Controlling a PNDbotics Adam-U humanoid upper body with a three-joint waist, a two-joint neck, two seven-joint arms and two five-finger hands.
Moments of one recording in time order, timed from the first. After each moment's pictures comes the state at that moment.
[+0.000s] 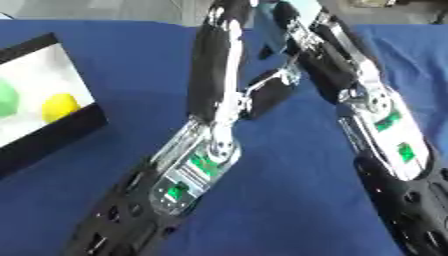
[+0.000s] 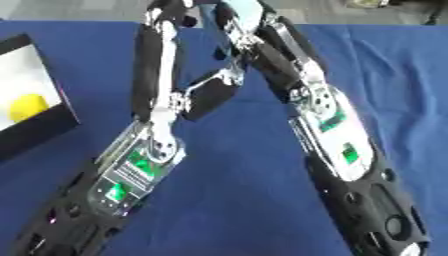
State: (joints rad) left arm -0.68 0.04 -0.60 -1.75 -0.60 0.35 0.62; right arm -0.62 -0.16 0.30 -1.76 -0.19 0.09 0.08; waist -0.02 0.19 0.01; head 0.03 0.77
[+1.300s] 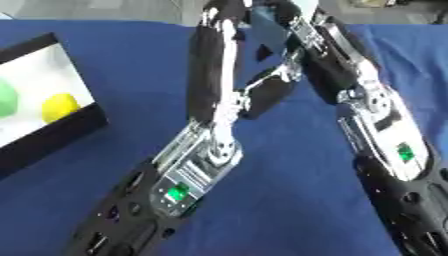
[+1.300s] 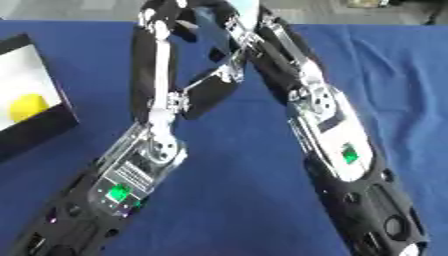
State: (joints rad) left arm -0.68 0.04 -0.61 -1.75 -0.59 0.37 0.72; right arm -0.61 -0.15 0.29 -1.76 -0.19 0.09 0.14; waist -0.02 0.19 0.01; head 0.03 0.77
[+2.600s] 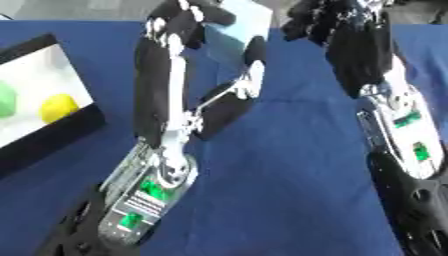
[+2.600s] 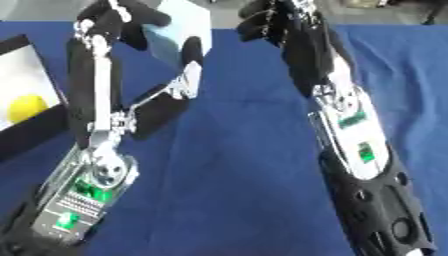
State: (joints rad) left arm -0.49 0.16 -0.58 -1.98 -0.73 0.41 0.60; right arm -0.58 -0.13 0.15 -1.77 -0.15 0.03 0.09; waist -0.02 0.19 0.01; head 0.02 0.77
